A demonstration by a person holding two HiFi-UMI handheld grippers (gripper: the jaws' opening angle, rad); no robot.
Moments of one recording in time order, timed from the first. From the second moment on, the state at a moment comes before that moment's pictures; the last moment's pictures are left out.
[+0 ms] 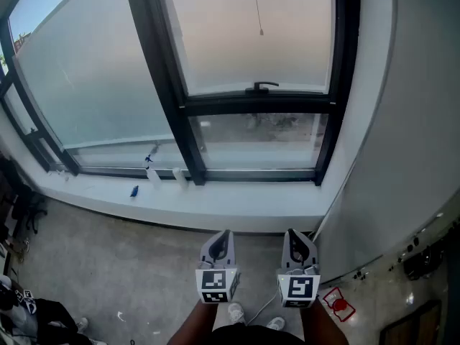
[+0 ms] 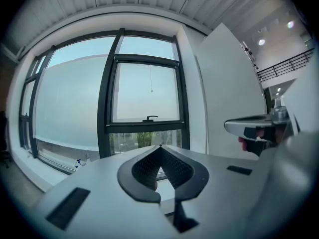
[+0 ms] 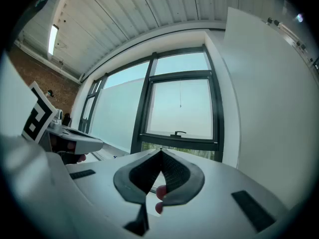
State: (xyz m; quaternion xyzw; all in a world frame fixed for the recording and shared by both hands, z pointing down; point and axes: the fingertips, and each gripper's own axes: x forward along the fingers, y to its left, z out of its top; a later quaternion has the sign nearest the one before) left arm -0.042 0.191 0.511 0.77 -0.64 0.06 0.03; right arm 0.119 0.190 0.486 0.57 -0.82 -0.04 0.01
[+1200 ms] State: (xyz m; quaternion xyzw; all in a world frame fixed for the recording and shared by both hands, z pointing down) left arm -0.047 0.180 0.520 0.79 -0.61 0.06 0.02; right arm 0.092 0.185 0.493 0.56 -0.83 -0.04 0.01
